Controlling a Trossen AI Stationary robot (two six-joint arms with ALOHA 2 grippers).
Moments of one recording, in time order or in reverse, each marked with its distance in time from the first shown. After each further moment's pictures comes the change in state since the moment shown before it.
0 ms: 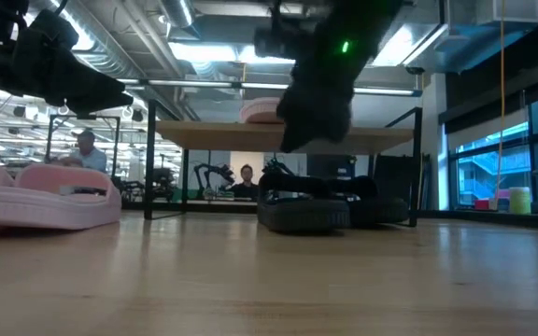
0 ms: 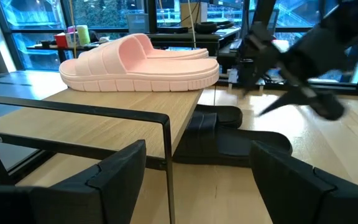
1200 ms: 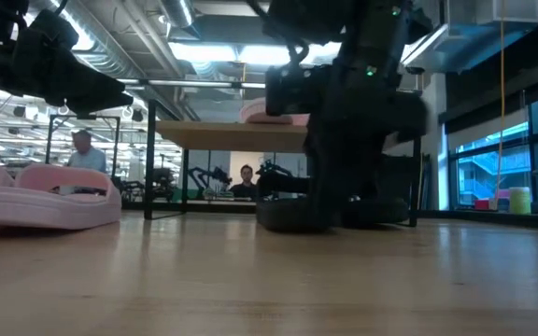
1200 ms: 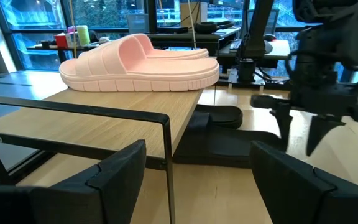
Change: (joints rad) left arm 0.000 0.000 0.000 0.000 0.000 0.002; right arm -0.061 -0.002 -0.140 0.157 -0.737 -0.036
